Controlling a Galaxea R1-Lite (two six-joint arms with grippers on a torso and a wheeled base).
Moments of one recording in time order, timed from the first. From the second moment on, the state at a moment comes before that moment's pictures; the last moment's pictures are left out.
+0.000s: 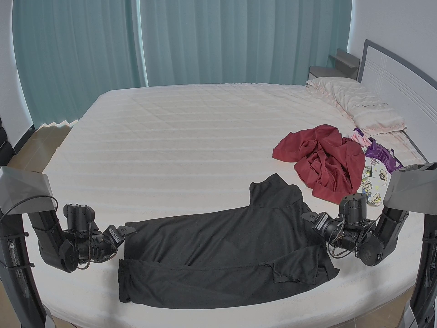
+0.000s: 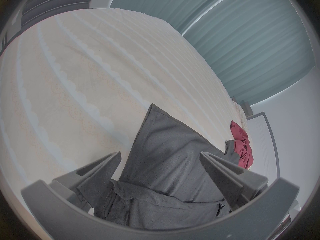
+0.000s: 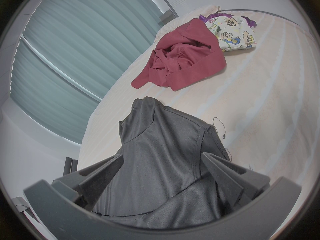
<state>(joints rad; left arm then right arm) 0.00 2.22 -0.44 -1.06 -0.23 -0.76 0.26 2.25 -0.54 -1.13 -0.05 0.84</state>
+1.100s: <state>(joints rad) -0.03 2.33 -0.66 -1.11 -0.01 -0.76 0.28 2.26 -0.54 -1.13 -0.05 0.83</state>
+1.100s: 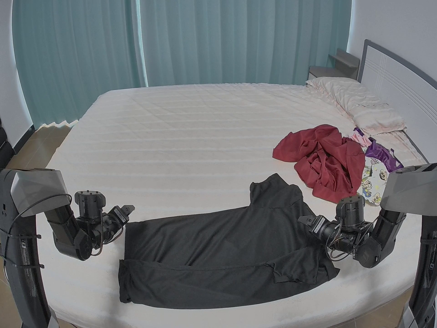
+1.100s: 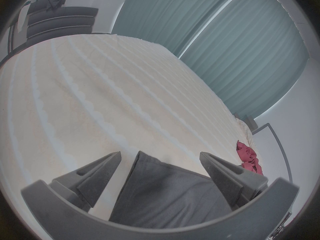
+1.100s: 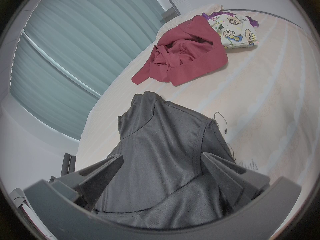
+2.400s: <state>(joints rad) -0.05 2.49 -0.68 -1.26 -0.01 -0.68 0.30 2.24 -0.59 -1.12 -0.05 0.77</state>
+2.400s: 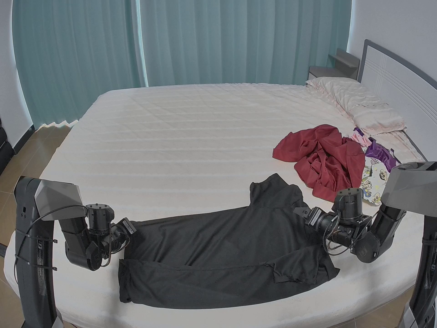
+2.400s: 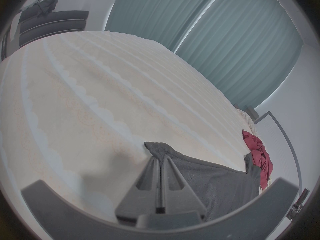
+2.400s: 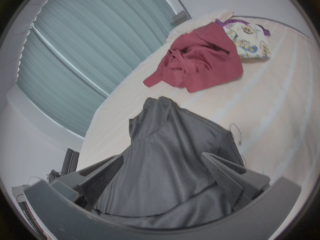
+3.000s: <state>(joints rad) -0.03 2.46 -0.65 -1.28 -0.01 -0.73 0.25 2.36 -1.08 -0.77 0.00 0.54</state>
